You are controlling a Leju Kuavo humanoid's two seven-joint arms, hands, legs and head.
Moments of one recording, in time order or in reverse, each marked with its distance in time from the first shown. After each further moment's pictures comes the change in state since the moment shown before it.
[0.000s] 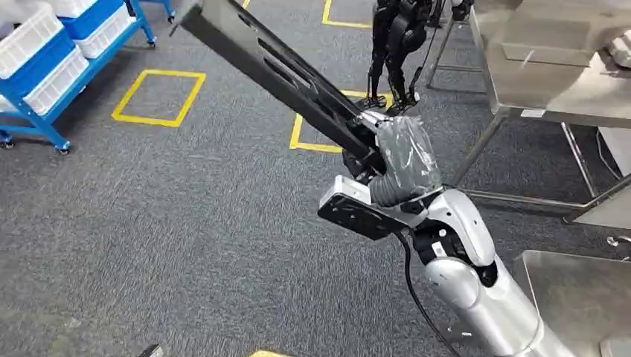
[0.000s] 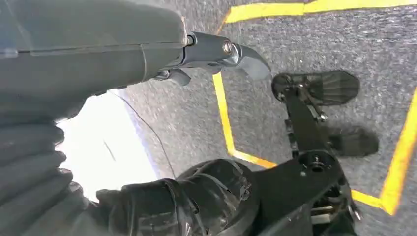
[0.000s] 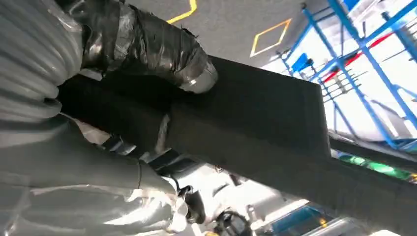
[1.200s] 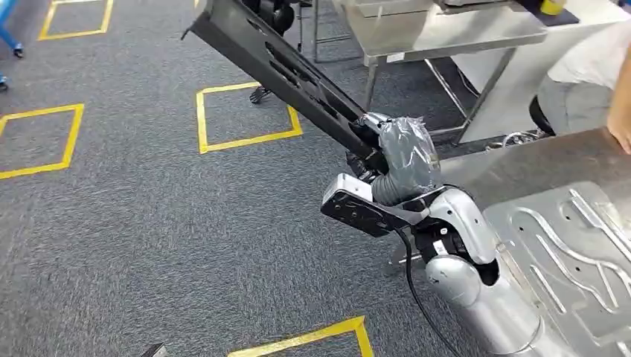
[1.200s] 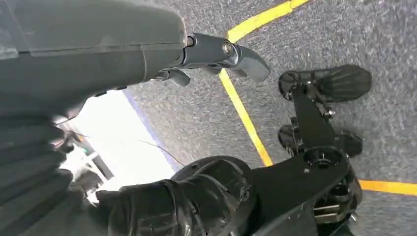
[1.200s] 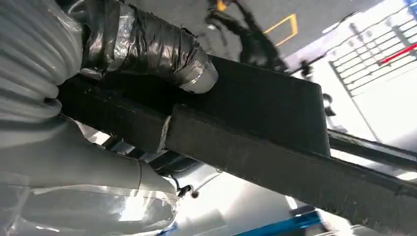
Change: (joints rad) left arm 0.003 -0.012 0.005 0.000 0.008 0.008 -0.002; right arm -0.006 0.005 0.000 0.025 0.000 0.000 -0.006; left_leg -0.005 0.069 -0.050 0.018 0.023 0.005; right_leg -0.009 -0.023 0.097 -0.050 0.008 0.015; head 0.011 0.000
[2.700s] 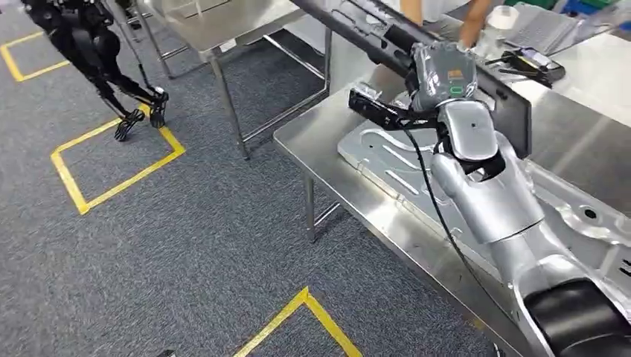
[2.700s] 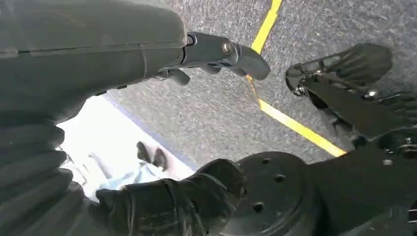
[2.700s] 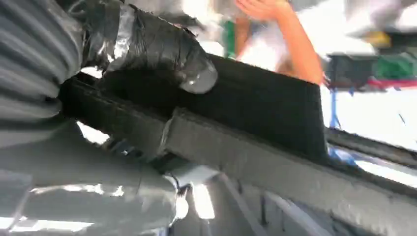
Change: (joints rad) left arm -0.002 0.016 -0.010 0.000 -0.208 -0.123 -0.037; right arm -0.389 0.020 -0.033 0.655 0.430 0.029 0.079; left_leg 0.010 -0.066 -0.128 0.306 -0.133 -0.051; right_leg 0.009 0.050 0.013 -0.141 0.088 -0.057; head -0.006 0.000
